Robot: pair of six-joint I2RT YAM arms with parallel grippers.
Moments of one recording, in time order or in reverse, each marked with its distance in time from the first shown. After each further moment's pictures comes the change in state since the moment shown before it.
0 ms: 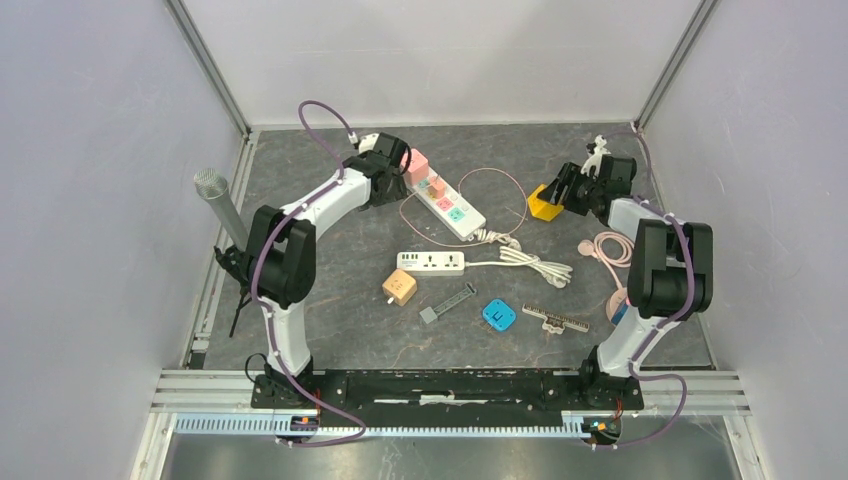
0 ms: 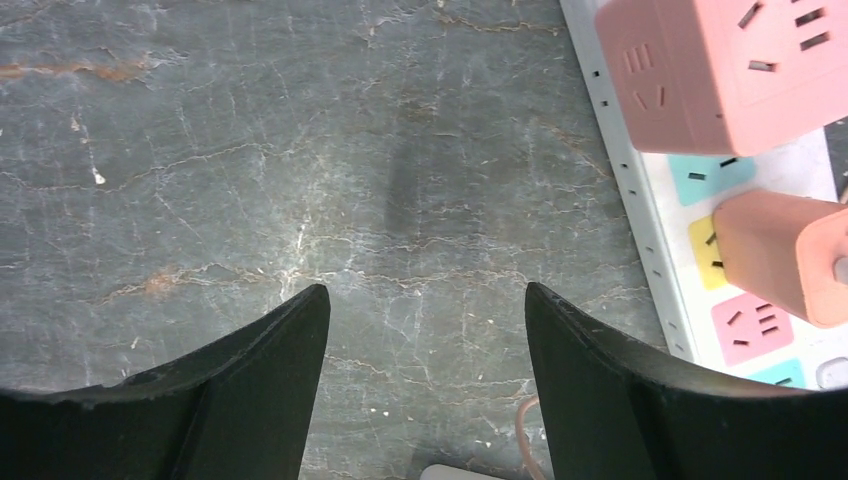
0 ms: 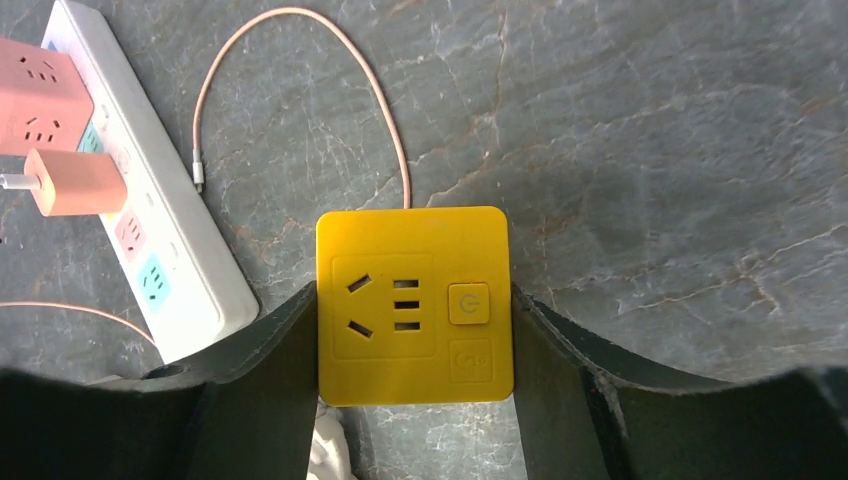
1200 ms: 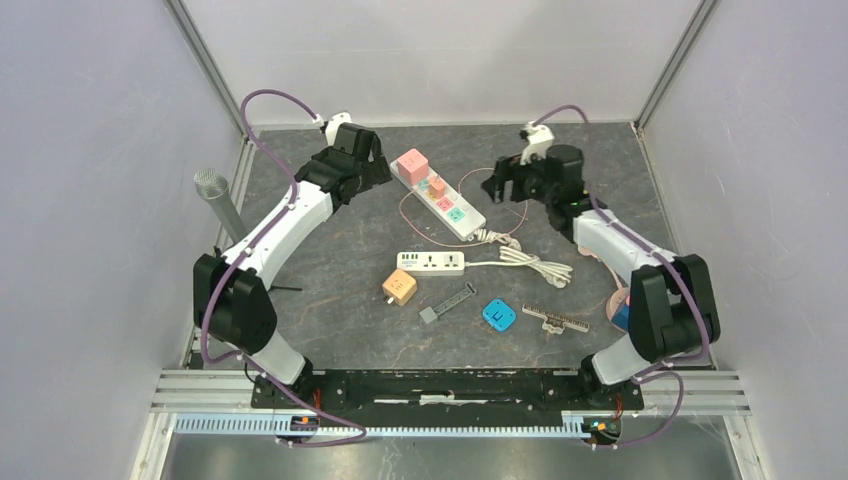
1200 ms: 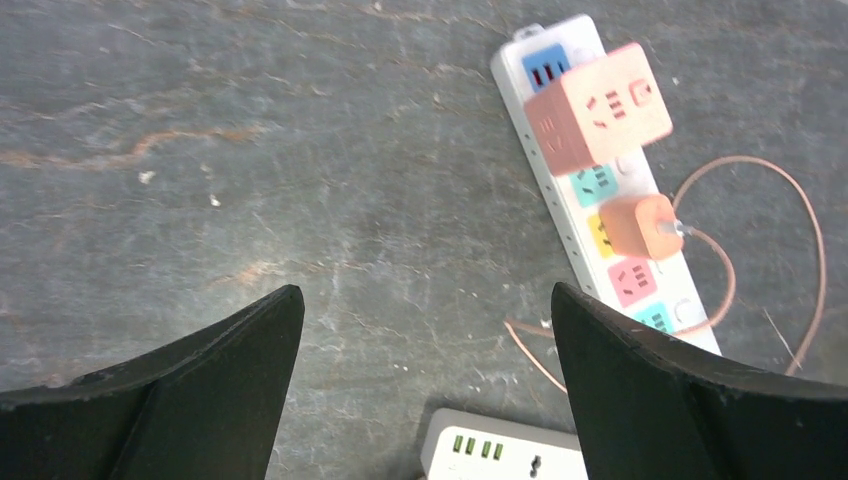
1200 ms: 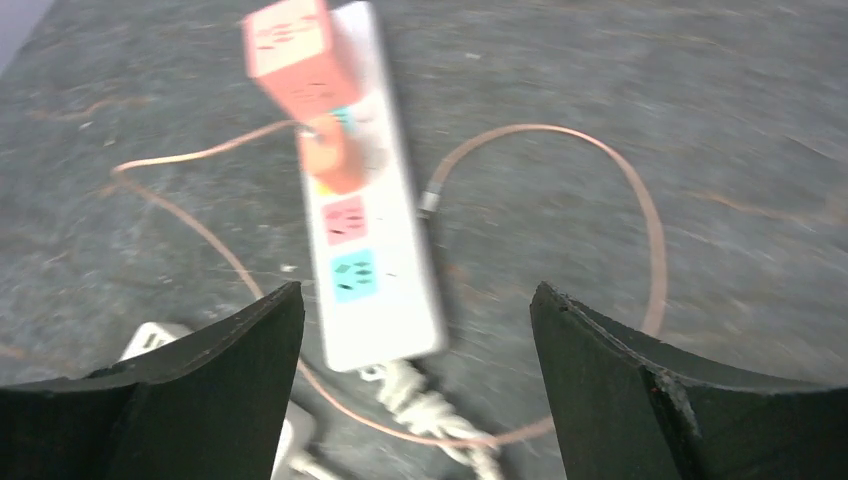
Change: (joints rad) left arm 0.029 -0.356 -0.124 0.035 -0.040 0.055; right arm 0.336 -0.242 -0.034 0.085 0.147 -0.172
